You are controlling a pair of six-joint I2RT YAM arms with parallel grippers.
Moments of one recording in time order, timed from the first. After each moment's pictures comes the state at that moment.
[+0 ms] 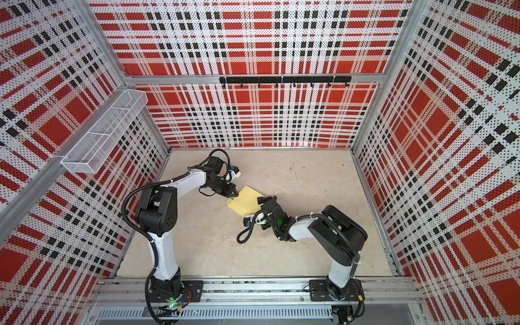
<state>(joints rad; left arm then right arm) -0.26 2.04 1.47 -0.71 0.50 0.23 0.80 1.76 0.68 0.51 0.17 -1.24</state>
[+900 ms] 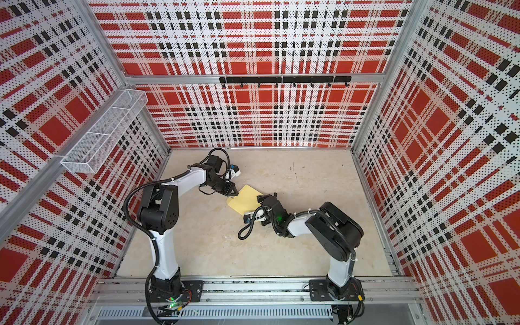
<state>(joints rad) -0.25 2.07 1.51 -0.73 0.52 0.25 0.77 1.80 0.73 0.52 0.12 -1.26</state>
